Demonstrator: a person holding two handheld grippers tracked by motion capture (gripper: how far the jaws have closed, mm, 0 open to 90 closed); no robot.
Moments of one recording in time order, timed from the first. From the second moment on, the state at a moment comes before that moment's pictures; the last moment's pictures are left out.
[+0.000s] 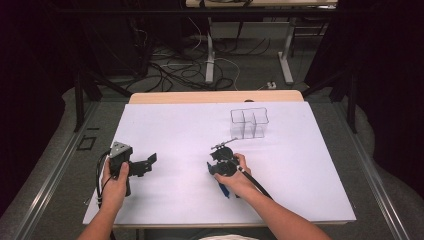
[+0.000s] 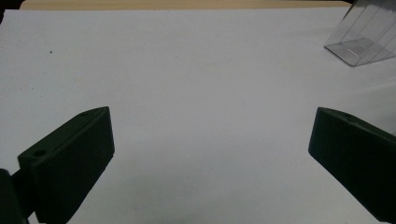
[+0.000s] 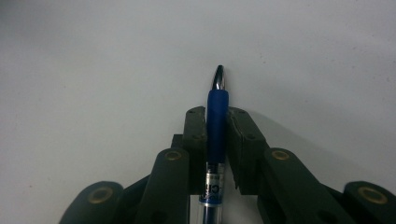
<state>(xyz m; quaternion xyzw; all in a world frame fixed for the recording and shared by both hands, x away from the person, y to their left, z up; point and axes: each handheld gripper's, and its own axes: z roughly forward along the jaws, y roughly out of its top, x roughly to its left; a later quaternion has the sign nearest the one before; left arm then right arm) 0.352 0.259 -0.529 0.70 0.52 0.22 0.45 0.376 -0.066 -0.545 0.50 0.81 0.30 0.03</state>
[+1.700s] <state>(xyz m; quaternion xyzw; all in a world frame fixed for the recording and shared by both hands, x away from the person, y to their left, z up) 0.350 0.248 -0.523 0.70 0.50 0.19 0.48 0.375 -0.086 -0.501 0.49 0.77 0.40 0.08</state>
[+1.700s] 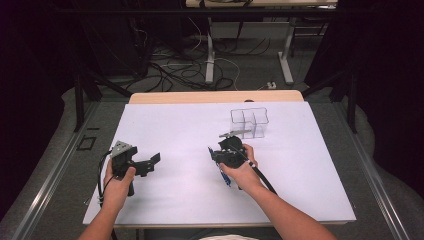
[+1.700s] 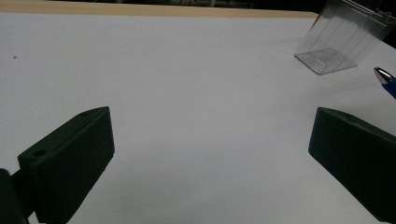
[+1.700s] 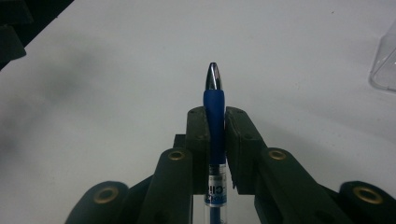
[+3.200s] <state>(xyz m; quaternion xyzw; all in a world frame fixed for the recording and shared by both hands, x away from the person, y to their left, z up) 0.339 0.208 -0.514 0.73 0.45 0.17 0.49 0.407 -0.128 -0.423 0.48 0.72 0.45 0.22</state>
